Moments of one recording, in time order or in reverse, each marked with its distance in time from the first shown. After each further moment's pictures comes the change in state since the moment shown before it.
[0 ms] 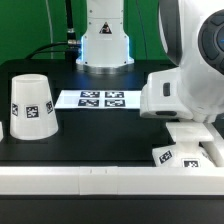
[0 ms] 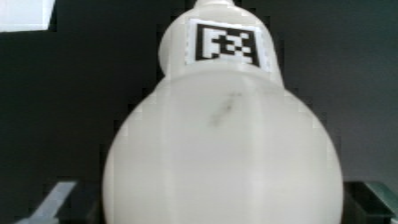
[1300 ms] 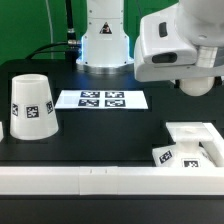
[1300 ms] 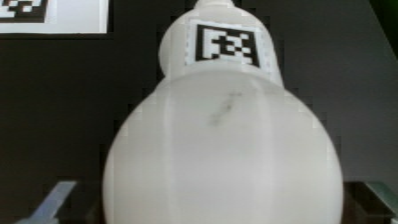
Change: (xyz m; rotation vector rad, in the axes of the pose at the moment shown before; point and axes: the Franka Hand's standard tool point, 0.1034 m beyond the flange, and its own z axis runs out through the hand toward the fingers) arm -0.034 0.006 -0.091 0.023 0.119 -0.069
